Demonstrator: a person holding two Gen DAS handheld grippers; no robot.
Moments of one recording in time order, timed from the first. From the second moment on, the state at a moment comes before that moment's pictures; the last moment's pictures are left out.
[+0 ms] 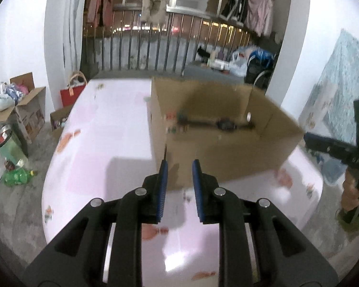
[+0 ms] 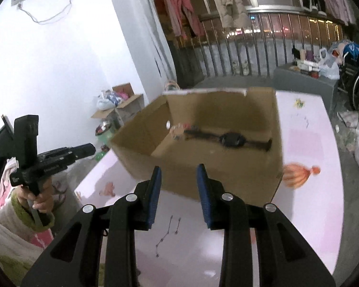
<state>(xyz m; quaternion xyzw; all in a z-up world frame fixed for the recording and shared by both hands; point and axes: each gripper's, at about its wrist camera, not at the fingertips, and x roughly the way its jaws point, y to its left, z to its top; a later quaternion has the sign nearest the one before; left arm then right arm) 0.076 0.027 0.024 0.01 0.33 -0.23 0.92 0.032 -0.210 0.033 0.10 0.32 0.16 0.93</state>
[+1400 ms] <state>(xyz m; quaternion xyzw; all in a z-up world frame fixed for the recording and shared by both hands) 0.058 0.062 -0.068 0.08 0.41 -0.14 0.90 0.067 -0.117 -0.014 0.02 0.37 0.25 0.89</state>
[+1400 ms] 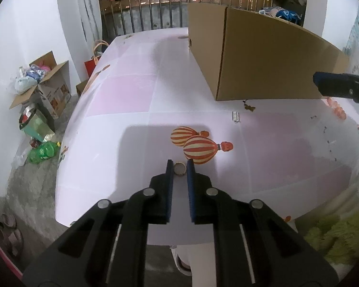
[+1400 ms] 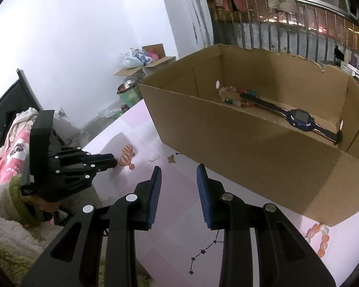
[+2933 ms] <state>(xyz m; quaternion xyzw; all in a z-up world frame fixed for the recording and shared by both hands) 0.062 0.069 -0.065 0.05 0.40 -0.15 0.91 0.112 -0.020 -0.056 -0.15 0.40 0.35 0.83</state>
